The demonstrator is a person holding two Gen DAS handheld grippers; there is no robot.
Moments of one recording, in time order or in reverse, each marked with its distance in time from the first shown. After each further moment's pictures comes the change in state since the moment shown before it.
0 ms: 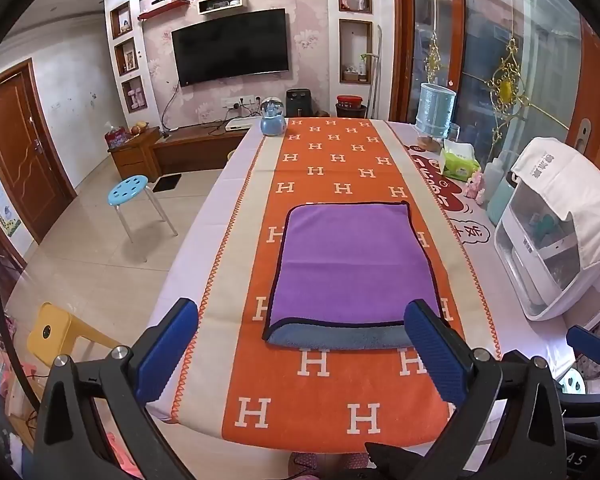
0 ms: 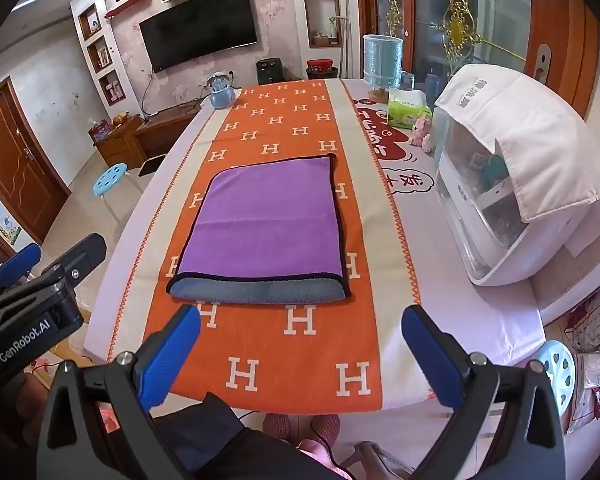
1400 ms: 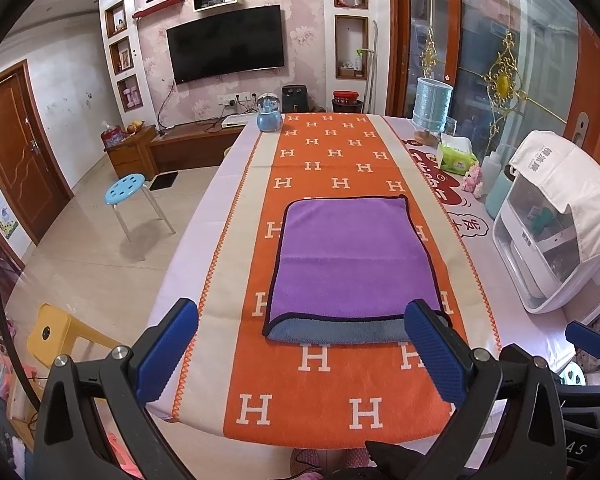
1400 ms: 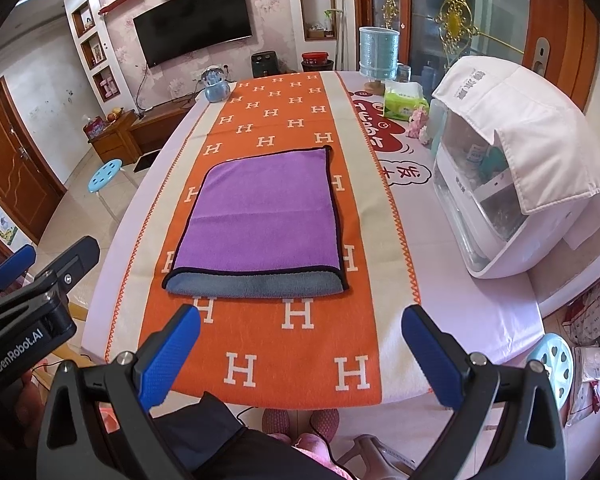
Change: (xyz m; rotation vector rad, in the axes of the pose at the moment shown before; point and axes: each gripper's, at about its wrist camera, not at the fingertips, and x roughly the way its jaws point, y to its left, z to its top) left arm 0.002 0.002 -0.003 0.010 0.015 -0.014; right arm 0.004 0.001 -0.003 0.014 0.017 -0.006
